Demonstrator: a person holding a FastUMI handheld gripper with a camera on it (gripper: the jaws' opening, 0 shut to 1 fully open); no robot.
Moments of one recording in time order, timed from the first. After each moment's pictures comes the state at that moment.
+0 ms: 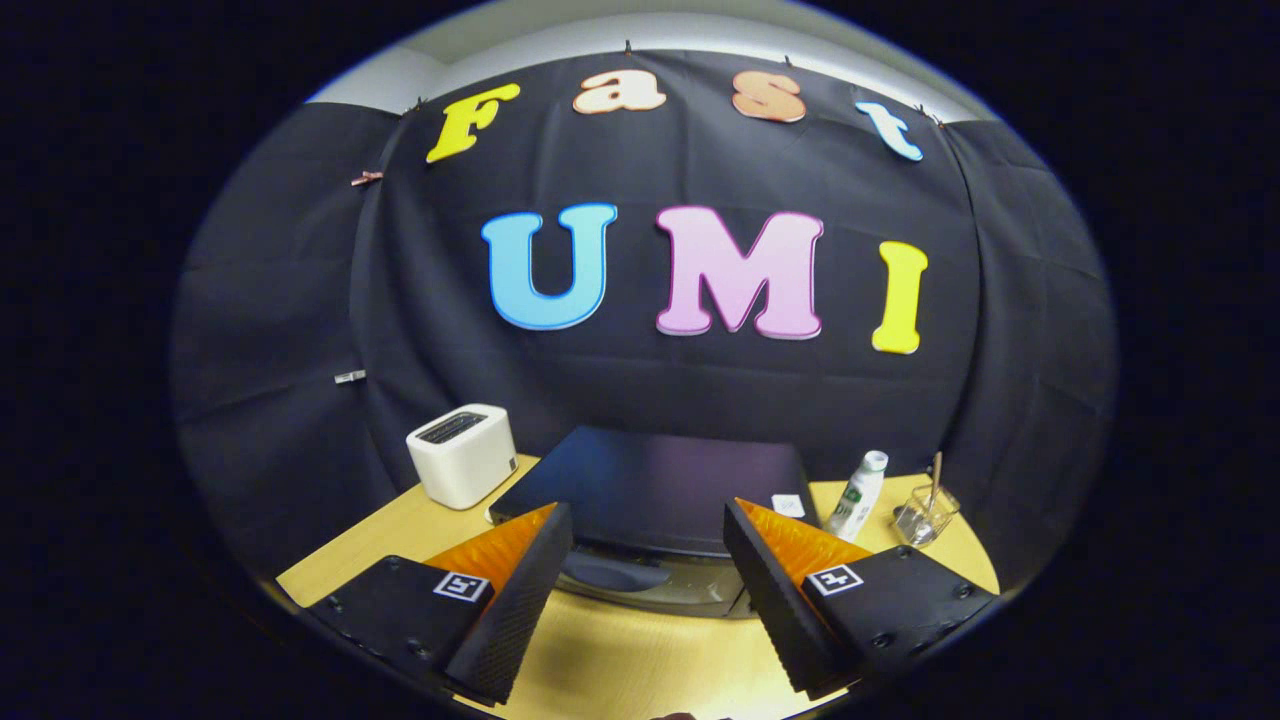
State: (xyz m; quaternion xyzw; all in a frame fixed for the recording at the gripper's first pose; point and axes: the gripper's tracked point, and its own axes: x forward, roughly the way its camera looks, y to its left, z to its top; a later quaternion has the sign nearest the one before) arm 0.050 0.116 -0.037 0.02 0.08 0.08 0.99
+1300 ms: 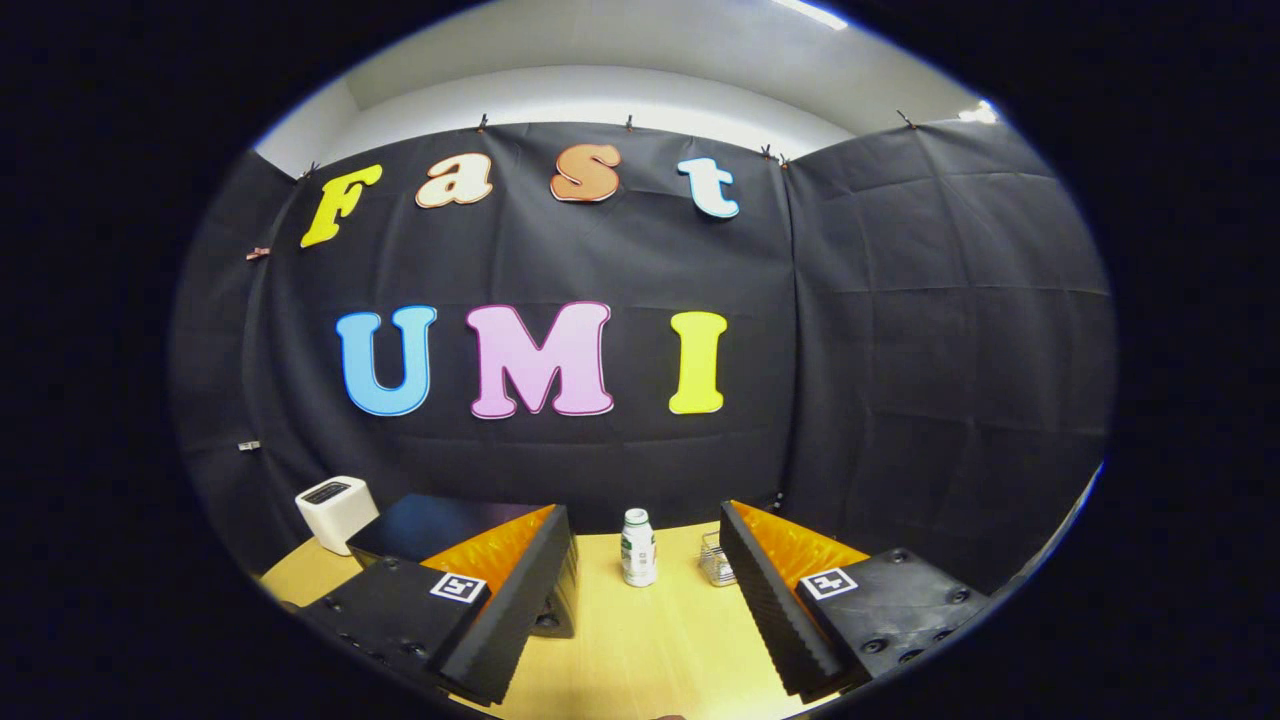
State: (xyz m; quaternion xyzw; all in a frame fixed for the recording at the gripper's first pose) arm -0.024 -0.110 0.026 0.05 0.01 -0.08 1.00
